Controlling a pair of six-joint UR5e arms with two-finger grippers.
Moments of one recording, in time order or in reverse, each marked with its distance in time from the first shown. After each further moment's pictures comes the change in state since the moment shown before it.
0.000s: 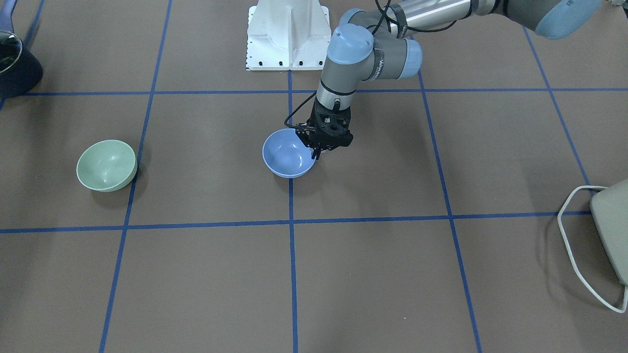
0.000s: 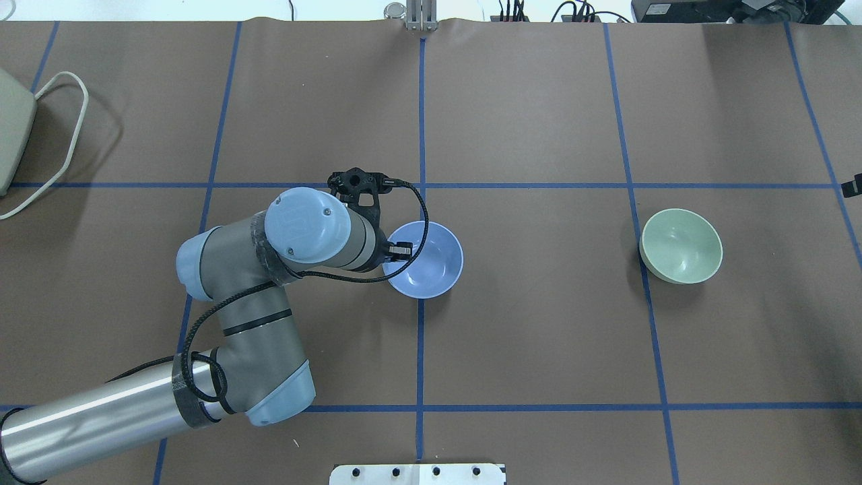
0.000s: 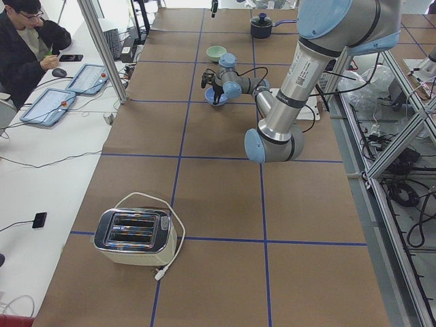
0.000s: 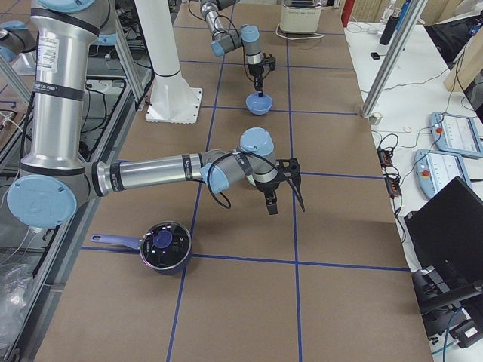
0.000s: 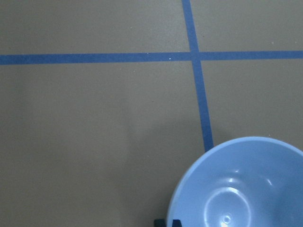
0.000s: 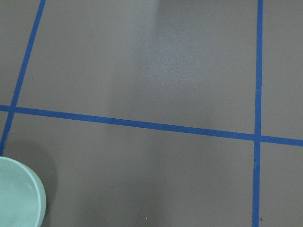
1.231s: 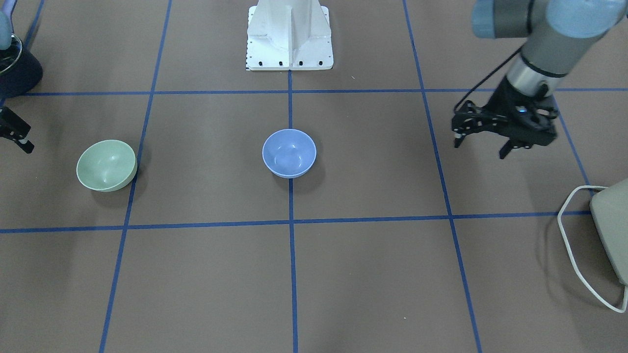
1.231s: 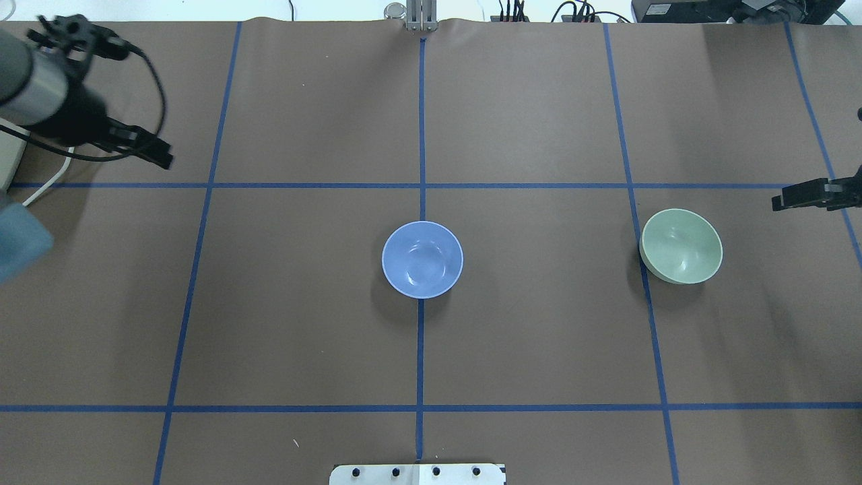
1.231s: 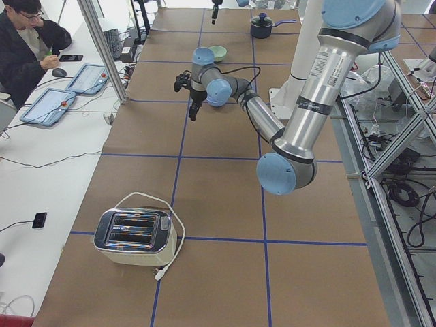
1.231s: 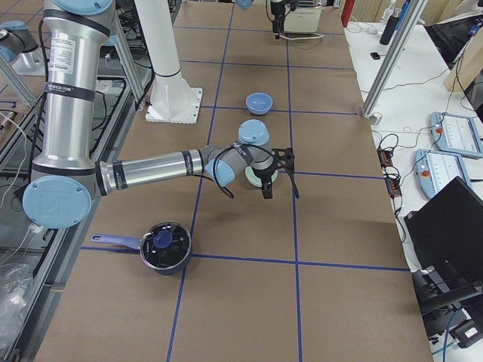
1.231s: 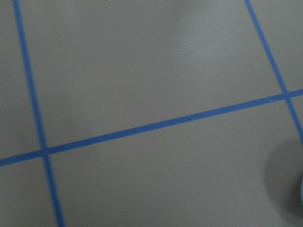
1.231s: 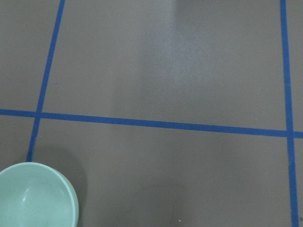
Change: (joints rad) left arm -0.610 0.416 -0.345 0.258 -0.443 0.763; right arm -0.224 0.014 0.029 0.130 -0.095 0.350
